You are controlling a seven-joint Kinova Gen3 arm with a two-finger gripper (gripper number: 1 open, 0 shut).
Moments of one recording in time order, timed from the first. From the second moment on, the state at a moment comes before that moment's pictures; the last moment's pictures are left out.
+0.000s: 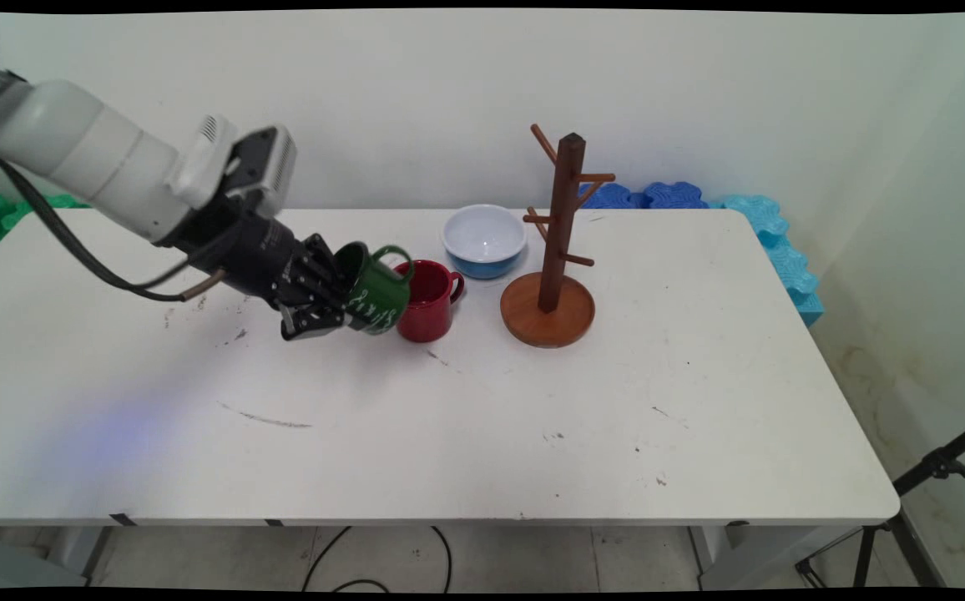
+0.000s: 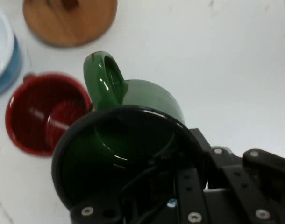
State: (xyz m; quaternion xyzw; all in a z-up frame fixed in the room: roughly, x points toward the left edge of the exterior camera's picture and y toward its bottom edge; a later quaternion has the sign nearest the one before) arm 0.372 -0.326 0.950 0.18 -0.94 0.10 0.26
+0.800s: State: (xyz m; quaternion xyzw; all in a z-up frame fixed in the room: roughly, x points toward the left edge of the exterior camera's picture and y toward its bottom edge) arm 0.335 -0.348 0.919 0.13 -0.98 0.09 0.14
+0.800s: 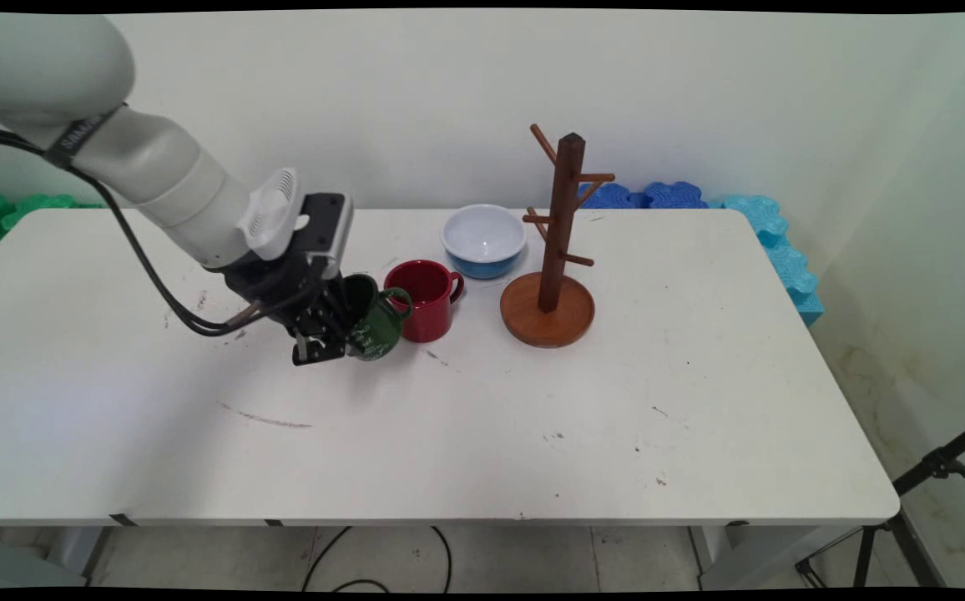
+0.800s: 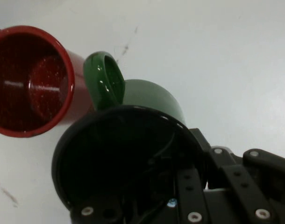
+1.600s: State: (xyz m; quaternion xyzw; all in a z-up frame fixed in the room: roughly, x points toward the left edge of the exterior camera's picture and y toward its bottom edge) arm 0.293 -0.355 0.905 0.13 -0.99 0.07 0.05
